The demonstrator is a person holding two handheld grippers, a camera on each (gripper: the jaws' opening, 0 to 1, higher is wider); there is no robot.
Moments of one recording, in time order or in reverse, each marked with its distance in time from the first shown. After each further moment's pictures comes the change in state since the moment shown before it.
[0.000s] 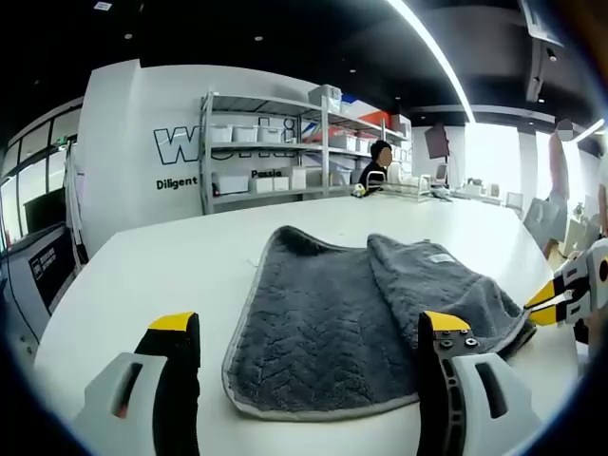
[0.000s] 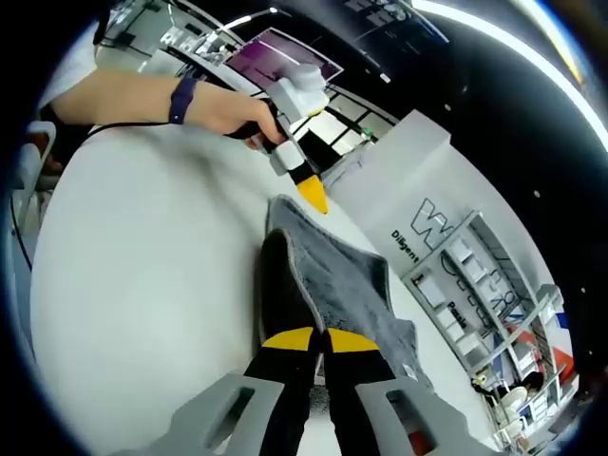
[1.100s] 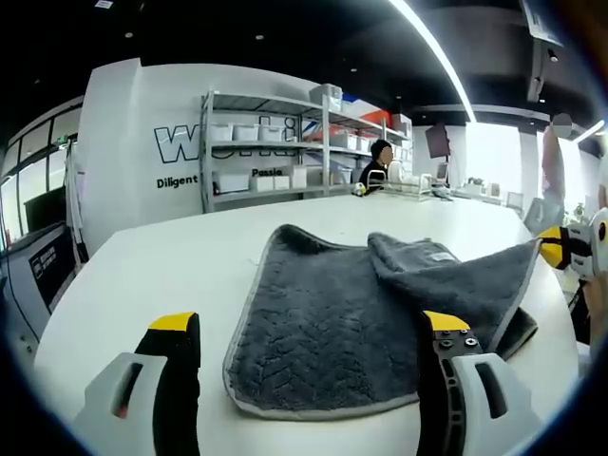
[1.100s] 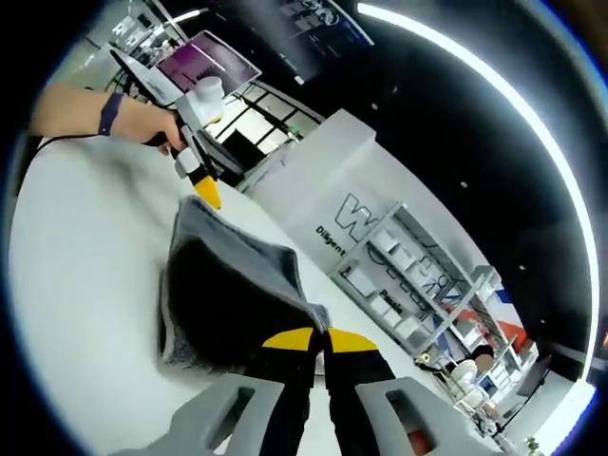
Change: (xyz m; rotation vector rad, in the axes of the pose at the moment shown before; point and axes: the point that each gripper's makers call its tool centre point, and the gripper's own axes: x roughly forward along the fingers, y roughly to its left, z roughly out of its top) left arm 0.000 0.000 -0.002 -0.002 0.006 0.004; right arm -0.046 -0.080 -0.015 0.054 0.002 -0.323
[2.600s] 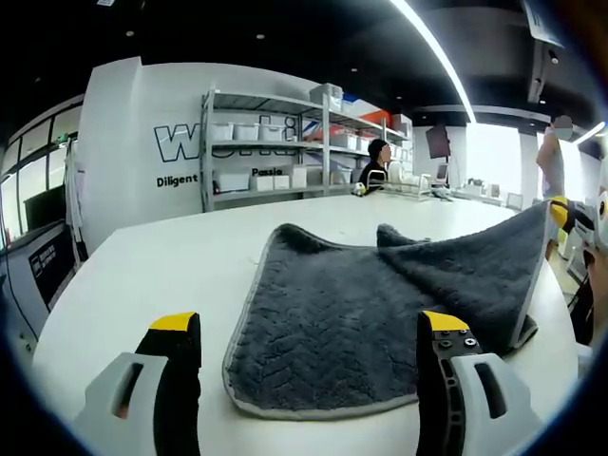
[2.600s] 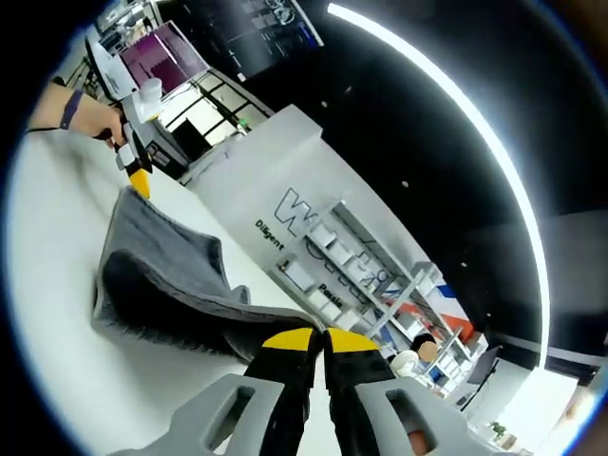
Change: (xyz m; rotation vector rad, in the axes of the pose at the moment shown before) left arm 0.001 0.002 0.000 -0.008 0.001 0.000; right arm -0.045 -0.093 -0.013 -0.021 0.021 -0.283
